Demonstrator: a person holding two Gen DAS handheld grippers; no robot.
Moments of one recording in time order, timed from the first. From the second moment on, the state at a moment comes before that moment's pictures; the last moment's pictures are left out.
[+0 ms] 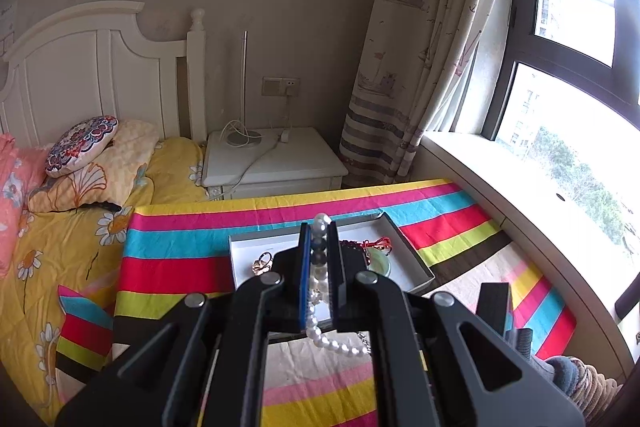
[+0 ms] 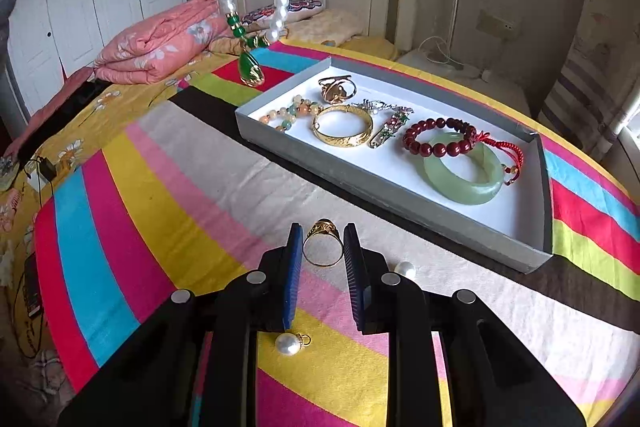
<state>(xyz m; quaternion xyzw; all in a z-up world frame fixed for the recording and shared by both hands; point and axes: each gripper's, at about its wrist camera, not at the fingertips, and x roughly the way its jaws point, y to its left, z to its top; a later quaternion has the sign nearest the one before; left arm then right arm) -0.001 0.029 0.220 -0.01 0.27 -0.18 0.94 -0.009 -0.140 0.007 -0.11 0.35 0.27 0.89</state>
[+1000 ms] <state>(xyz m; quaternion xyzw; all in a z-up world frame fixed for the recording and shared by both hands) 0.167 -0.013 0.171 0.01 0.34 -0.13 0.93 0.082 -0.131 0.021 -0.12 0.34 0.26 0.89</state>
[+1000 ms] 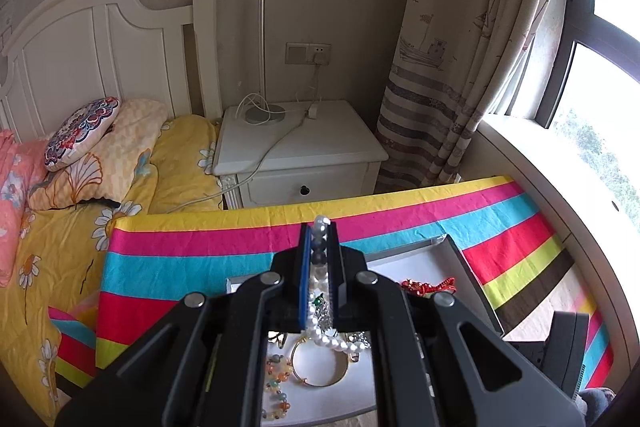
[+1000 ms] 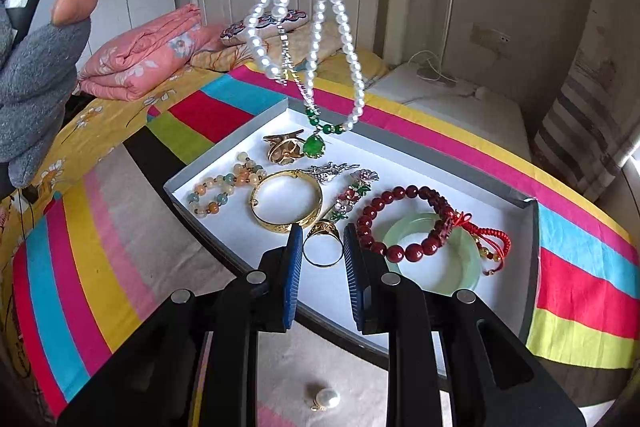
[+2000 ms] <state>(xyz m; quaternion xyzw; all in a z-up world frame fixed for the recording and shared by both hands) 0.199 0.011 0.094 -0.05 0.43 -0.11 0.90 0.058 -0.165 0.026 -0.04 0.34 0.30 0.89</state>
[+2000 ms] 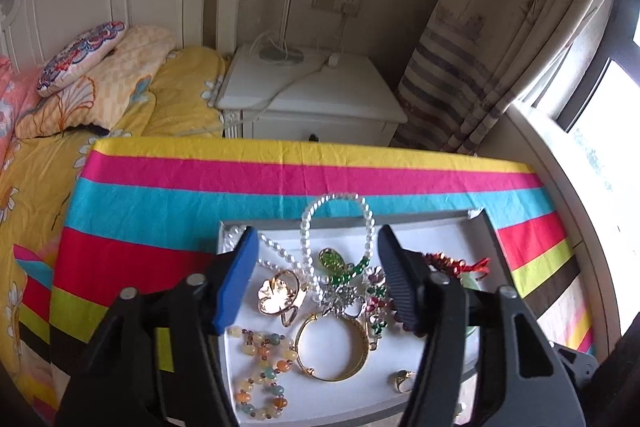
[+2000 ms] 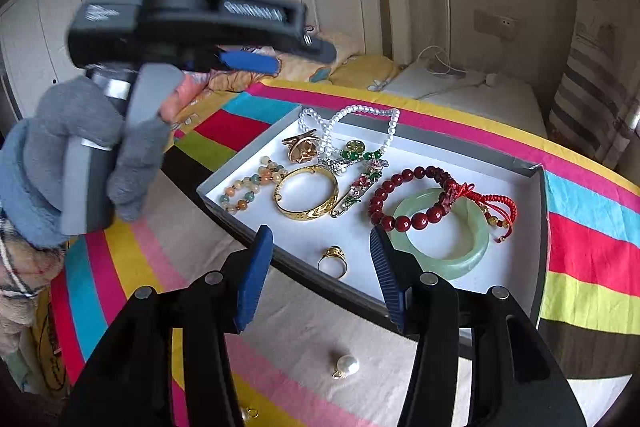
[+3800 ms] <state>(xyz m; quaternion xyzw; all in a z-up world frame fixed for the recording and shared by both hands) -0.048 0.039 0.018 -0.09 0.39 -0.14 0.91 0.011 -0.185 -0.017 -0.07 0.39 0.21 0.89</state>
